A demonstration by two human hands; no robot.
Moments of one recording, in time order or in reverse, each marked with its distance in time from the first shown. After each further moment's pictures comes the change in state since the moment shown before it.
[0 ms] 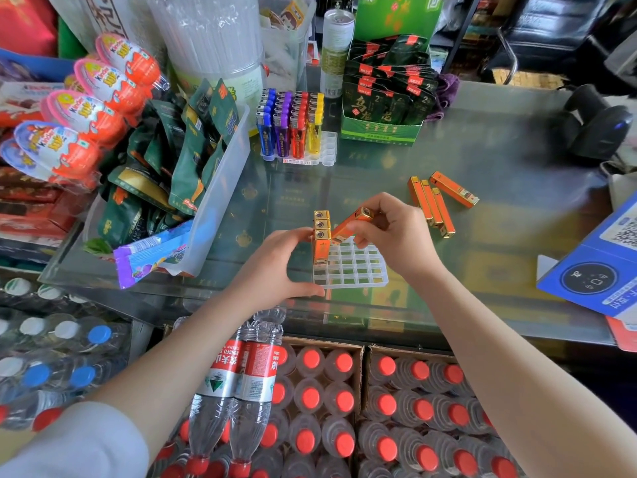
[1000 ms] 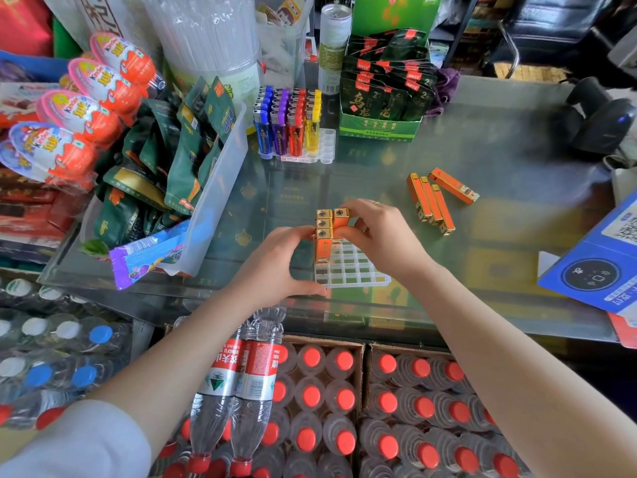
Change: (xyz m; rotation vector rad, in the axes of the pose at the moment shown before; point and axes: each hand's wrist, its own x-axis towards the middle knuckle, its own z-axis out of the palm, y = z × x) left_hand 0.006 -0.001 0.002 0.041 -0.020 0.012; right_hand 0.008 0.005 0.009 -0.348 -0.154 -0.236
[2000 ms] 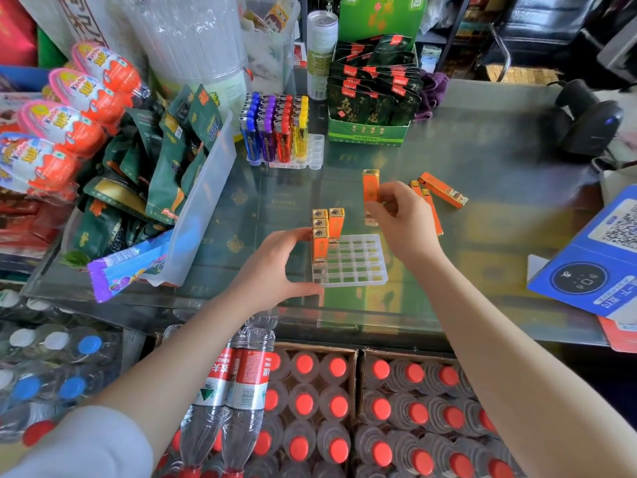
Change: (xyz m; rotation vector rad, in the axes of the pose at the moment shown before) left_hand 0.011 0.003 0.009 -0.027 0.030 0.042; right_hand 0.005 0.034 -0.019 0.190 0.281 0.406
